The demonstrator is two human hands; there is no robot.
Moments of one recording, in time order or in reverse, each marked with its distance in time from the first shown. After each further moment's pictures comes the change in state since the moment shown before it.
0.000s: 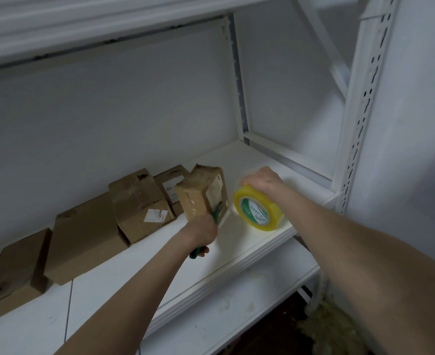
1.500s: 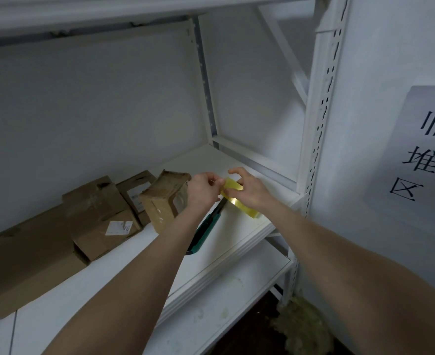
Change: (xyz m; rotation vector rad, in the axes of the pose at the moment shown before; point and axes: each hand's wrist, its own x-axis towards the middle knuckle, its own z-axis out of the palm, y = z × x) left_hand 0.049 0.093 -0.002 -0.488 0.433 0.484; right_hand -0.008 0.045 -0.020 -0.028 0.078 -0.315
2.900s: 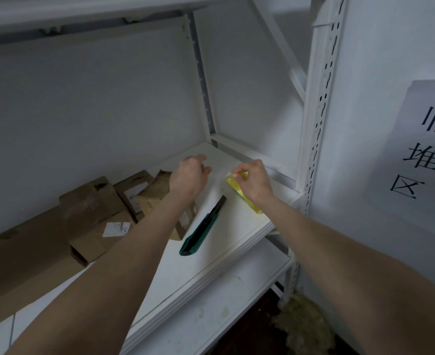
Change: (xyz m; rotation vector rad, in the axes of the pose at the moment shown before) left_hand 0.028 0.008 -0.027 0.565 0.022 0.210; right_hand 0.012 0.000 -0.004 0.017 0.306 -0.014
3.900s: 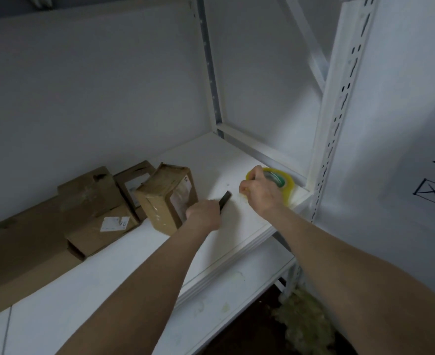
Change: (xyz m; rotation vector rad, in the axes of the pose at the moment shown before) left_hand -0.035 -0.008 0.066 0.460 -0.611 -0.105; right_hand 0.002 0.040 0.013 -0.568 -0.235 -0.201
